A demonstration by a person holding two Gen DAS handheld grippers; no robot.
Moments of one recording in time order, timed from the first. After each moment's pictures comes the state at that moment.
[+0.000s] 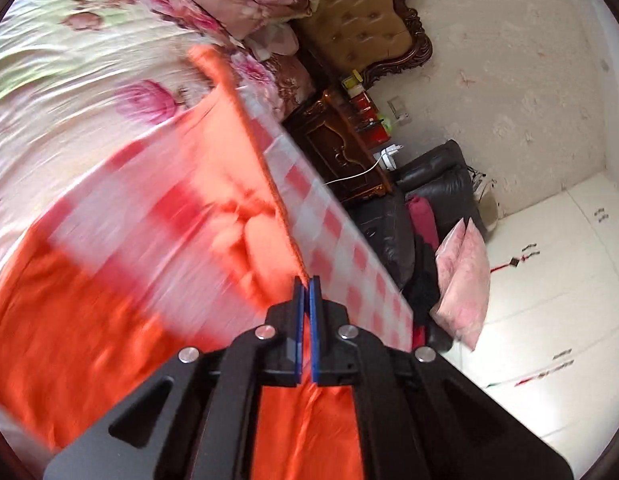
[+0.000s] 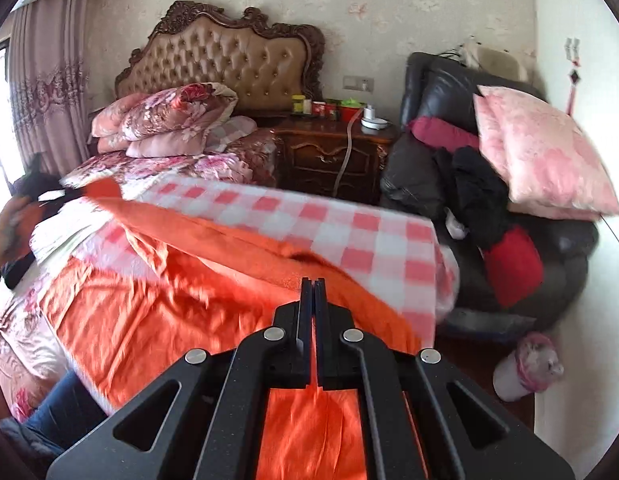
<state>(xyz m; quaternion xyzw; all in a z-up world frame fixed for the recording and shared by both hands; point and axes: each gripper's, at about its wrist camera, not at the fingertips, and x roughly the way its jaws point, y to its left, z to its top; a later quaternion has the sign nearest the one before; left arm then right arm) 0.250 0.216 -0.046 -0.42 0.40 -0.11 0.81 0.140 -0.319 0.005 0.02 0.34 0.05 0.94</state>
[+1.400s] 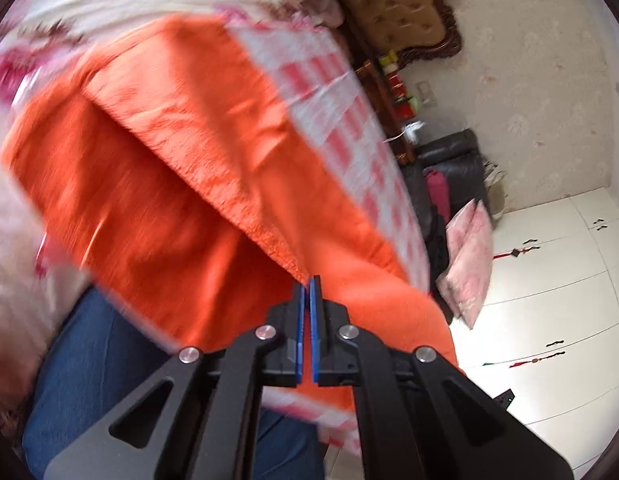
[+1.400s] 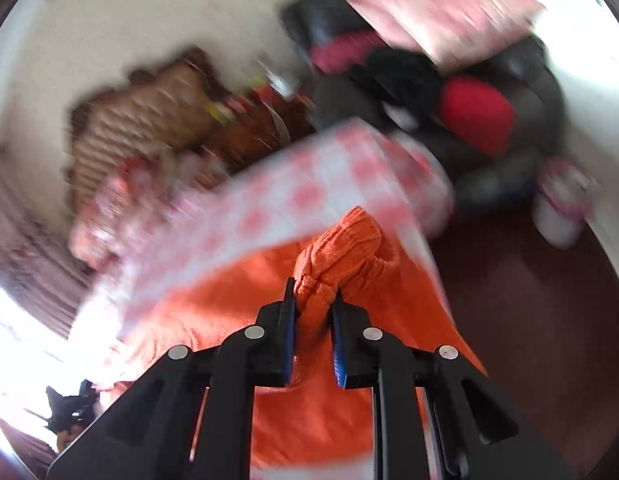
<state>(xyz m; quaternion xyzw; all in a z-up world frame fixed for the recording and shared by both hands) 0.119 0.219 -0.142 -0.47 0.45 -0.10 0.76 0.129 -0.404 -0.071 0.28 0.41 -0.06 0.87</state>
